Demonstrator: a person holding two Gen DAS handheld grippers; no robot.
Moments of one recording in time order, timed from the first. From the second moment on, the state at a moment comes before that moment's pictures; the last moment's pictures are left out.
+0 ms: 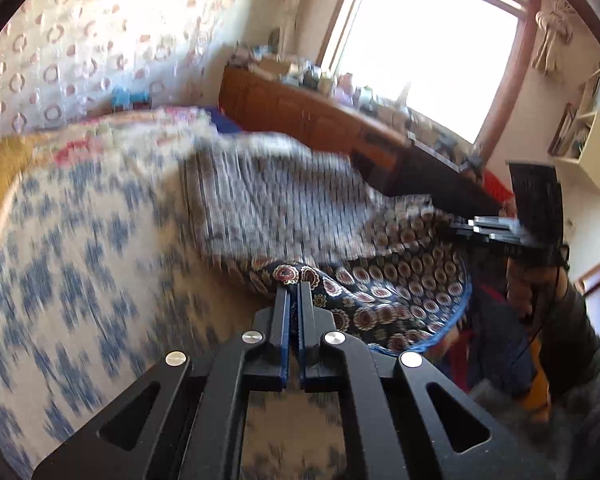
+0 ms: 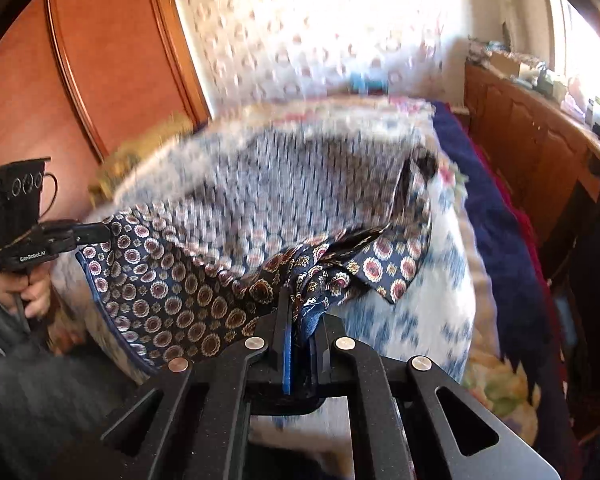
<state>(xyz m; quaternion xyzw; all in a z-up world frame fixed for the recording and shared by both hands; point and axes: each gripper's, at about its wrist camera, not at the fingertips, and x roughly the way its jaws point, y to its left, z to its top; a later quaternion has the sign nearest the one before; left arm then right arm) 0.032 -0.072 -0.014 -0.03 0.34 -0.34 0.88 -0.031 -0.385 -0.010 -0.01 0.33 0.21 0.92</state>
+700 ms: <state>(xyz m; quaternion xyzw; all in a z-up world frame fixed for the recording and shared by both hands) 0.221 -0.123 -0.016 0.02 0.38 -0.24 0.89 0.118 -0.402 0.013 0.07 0.30 0.10 0.95</state>
